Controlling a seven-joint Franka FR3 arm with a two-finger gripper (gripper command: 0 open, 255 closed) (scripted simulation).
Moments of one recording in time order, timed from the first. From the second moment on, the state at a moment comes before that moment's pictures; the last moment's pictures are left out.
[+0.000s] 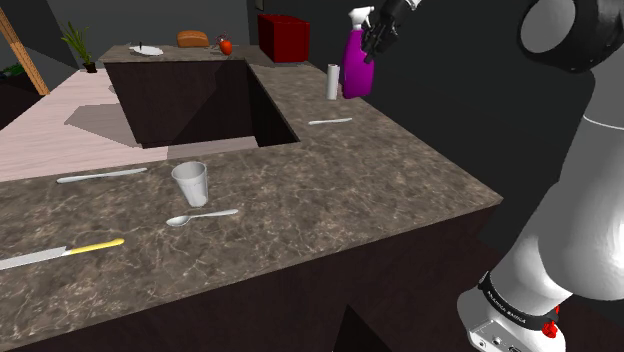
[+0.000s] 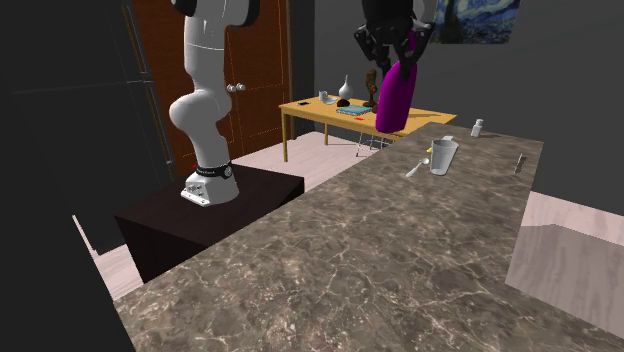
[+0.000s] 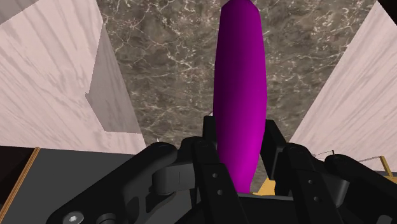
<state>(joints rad) 0.19 0.22 -0.70 -1.39 0.68 1.49 -1.69</state>
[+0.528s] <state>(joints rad) 0.37 0.06 -0.62 -1.58 0.57 1.67 -1.51</state>
